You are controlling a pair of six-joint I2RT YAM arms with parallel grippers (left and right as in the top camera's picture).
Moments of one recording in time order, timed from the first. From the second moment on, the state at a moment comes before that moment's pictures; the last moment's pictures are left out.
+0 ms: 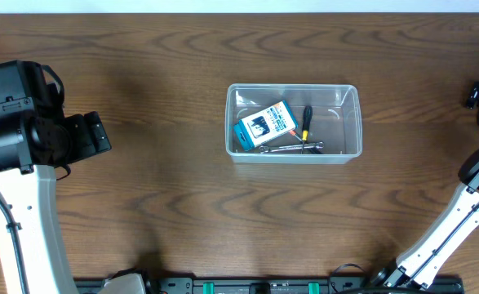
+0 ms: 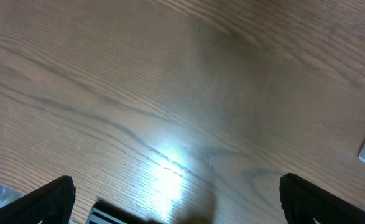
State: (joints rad) left arm 0.24 1.33 1.60 -1.45 -0.11 -0.12; right arm -0.66 2.61 2.37 -1.07 -0.03 -0.17
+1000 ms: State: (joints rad) left arm 0.24 1.33 1.60 -1.45 -0.11 -0.12; right arm -0.66 2.61 2.32 -0.99 -0.04 -0.13
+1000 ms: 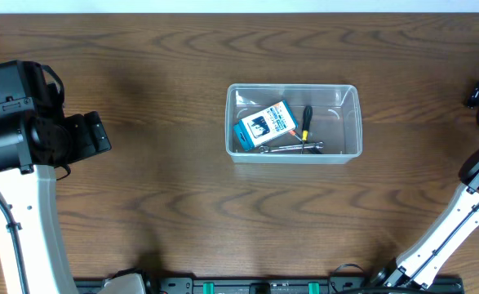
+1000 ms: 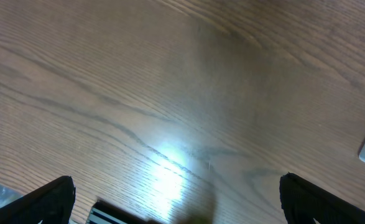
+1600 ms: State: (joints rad) left arm 0.24 1.33 1.60 -1.45 -0.11 -0.12; right arm -0.66 2.61 2.32 -0.99 -0.03 -0.10
